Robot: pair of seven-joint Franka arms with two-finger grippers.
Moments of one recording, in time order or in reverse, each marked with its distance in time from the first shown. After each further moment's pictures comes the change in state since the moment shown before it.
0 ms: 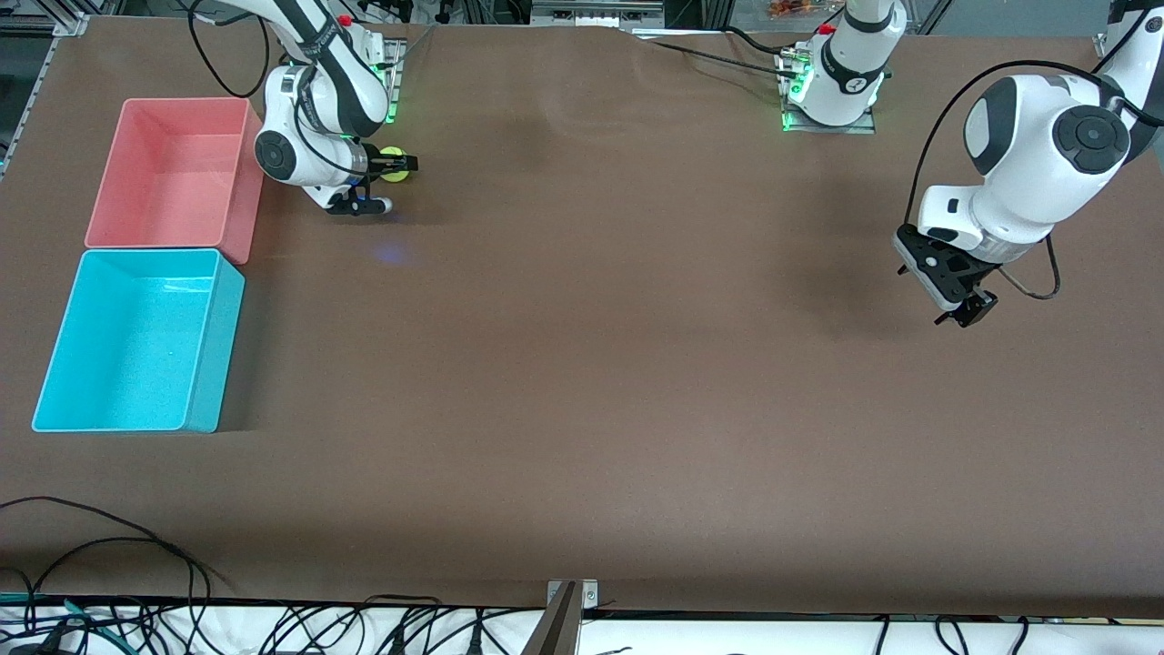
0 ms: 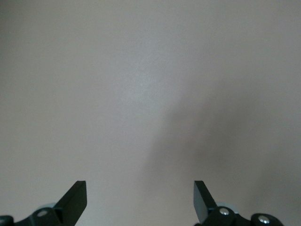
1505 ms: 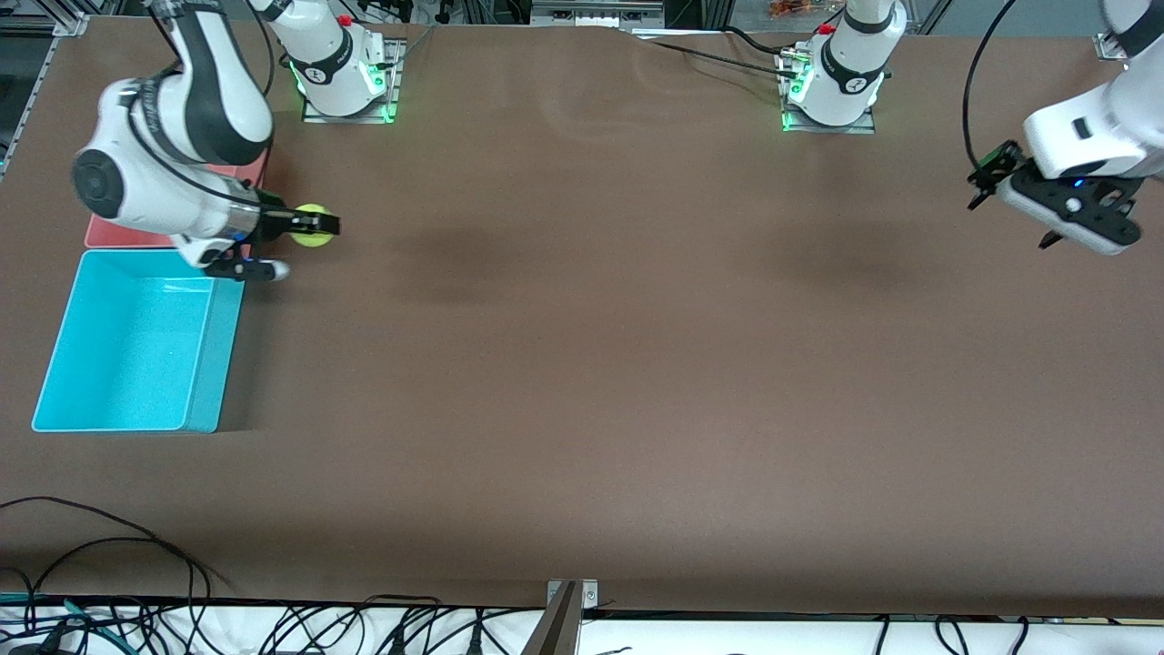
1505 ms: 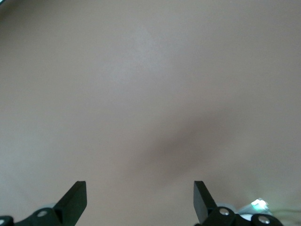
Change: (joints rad) left arm 0.010 -0.113 0.003 0.415 0.000 -0.658 -0.473; right arm -0.016 -0.069 -0.260 0.611 -0.266 -0.488 0.128
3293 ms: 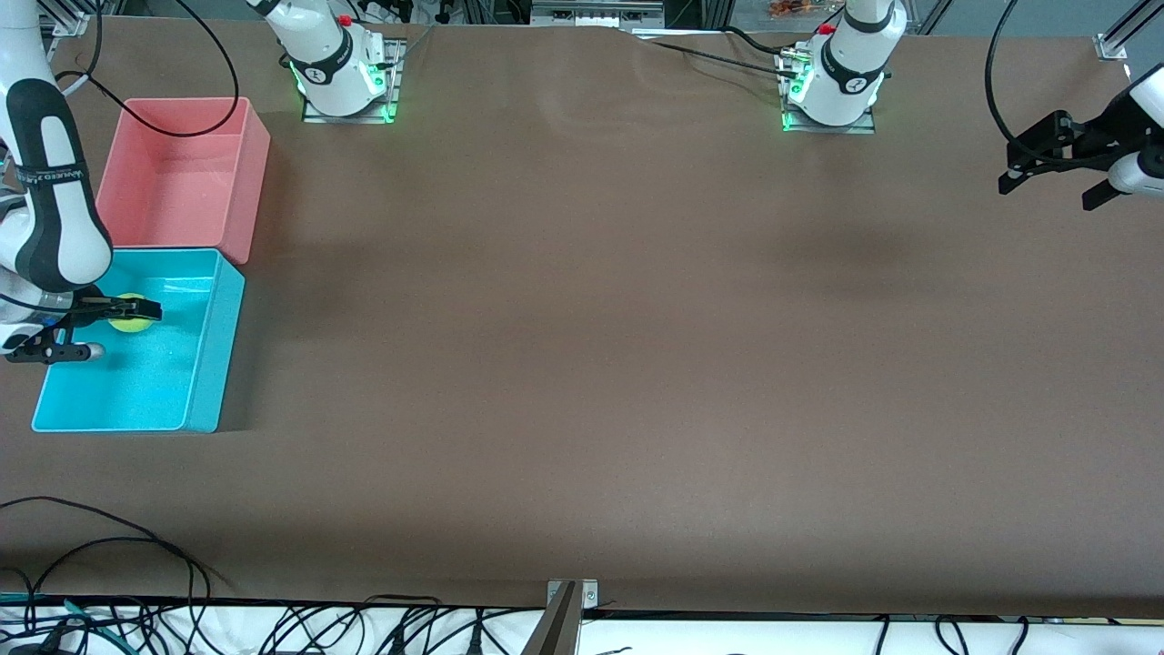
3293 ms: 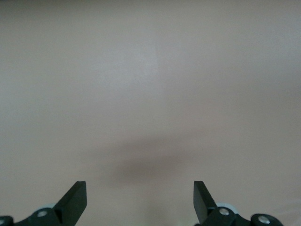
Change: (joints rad) left arm -0.073 0.076 0.073 0.273 -0.119 -0.167 -0.431; right arm -0.215 0.510 -0.280 0.401 -0.216 0.248 -0.506
